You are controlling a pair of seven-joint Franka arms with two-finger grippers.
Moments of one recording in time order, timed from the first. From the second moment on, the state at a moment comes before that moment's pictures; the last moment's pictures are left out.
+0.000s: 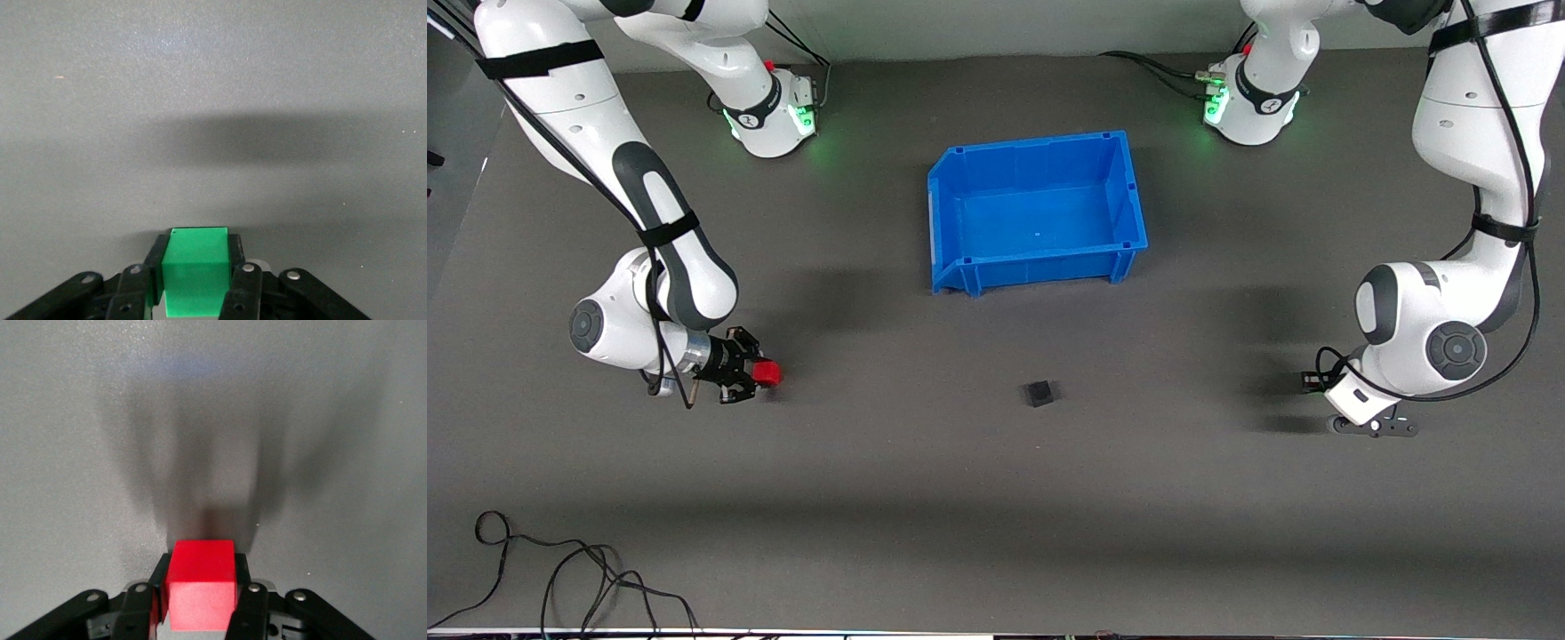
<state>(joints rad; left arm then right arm) 0.08 0.58 -0.02 -1.90 0.07 2.39 0.06 0.08 0.50 -0.06 -2.07 0.45 2.47 1.23</state>
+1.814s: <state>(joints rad) -0.23 0.55 -0.05 -1.79 -0.04 2.33 -1.51 0.49 0.58 -0.05 -1.72 0.45 2.36 1.55</state>
